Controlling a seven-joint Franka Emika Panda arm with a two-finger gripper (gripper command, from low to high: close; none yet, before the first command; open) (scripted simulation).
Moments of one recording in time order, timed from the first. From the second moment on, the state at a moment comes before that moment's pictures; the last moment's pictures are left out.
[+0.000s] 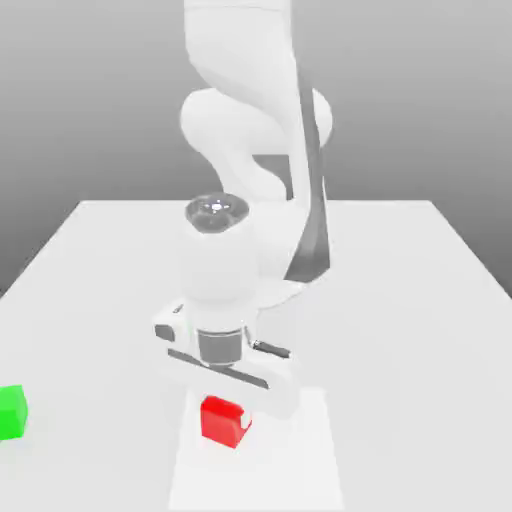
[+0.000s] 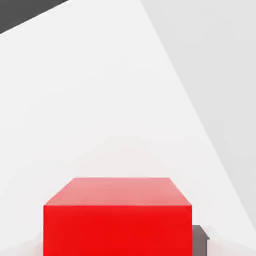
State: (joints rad) arm -0.07 0.22 -0.03 -2.75 0.03 2.98 1.11
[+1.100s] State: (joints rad) arm -0.52 0.33 -0.22 -2.39 0.17 2.71 0.68
